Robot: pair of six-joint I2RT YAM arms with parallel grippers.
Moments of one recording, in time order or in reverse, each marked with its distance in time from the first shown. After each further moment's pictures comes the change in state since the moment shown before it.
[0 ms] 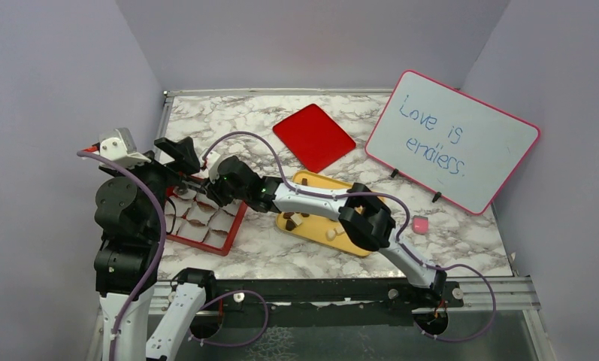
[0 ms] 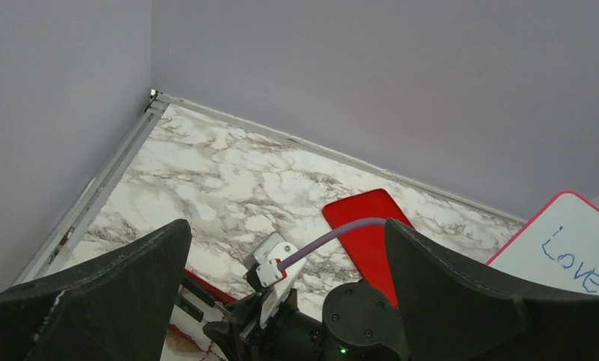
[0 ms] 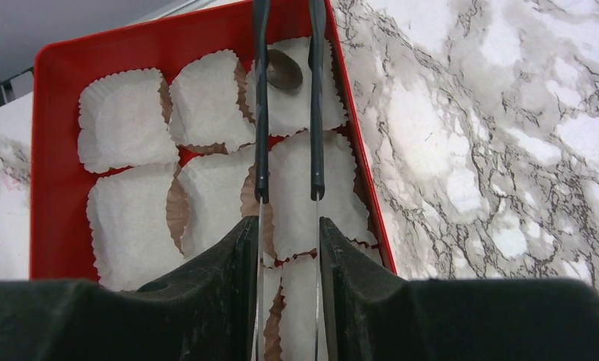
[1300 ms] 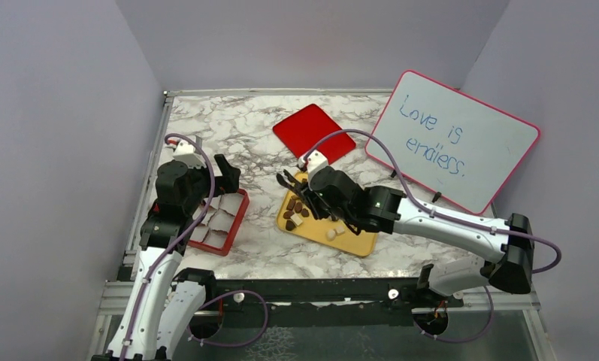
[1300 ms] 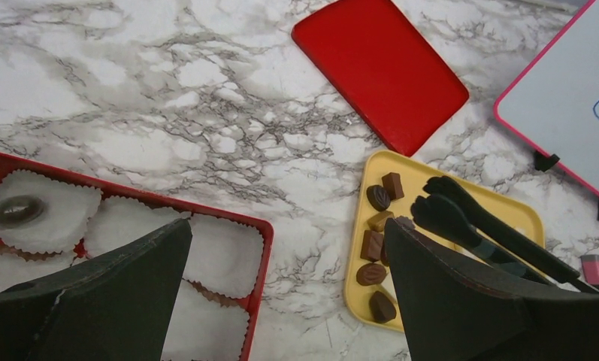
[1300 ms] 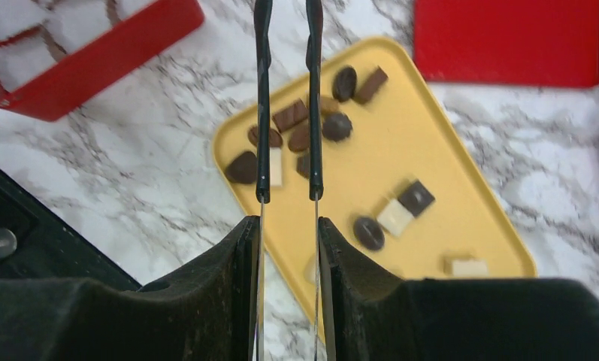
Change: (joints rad) left arm 0.000 0.085 -0.419 0.153 0.341 0.053; right arm 0.002 -1.017 -0.788 -0.472 0.372 0.186
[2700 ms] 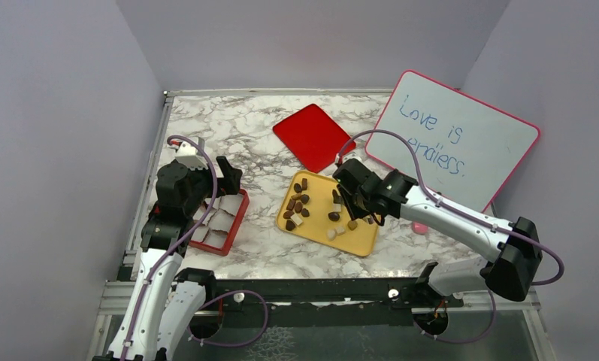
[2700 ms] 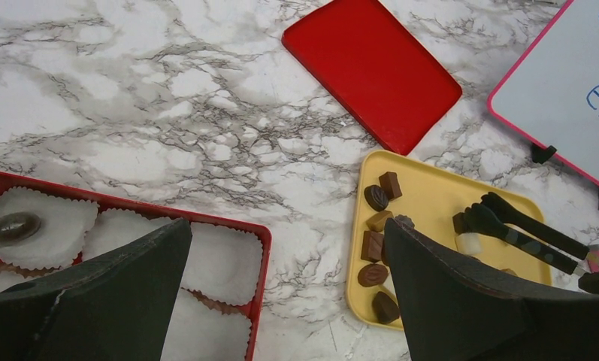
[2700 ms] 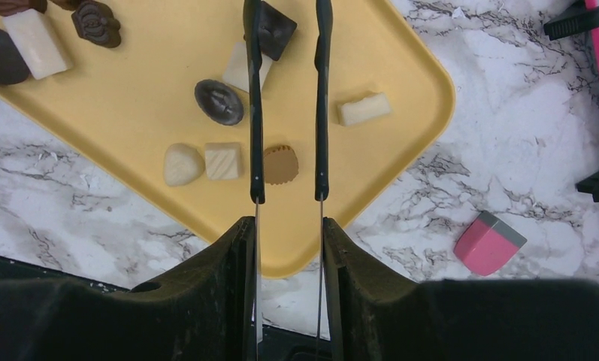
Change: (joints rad) left arm 0.000 -0.012 -0.050 0.050 0.040 0.038; right arm -0.246 -0.053 -0.099 -0.406 -0.025 0.110
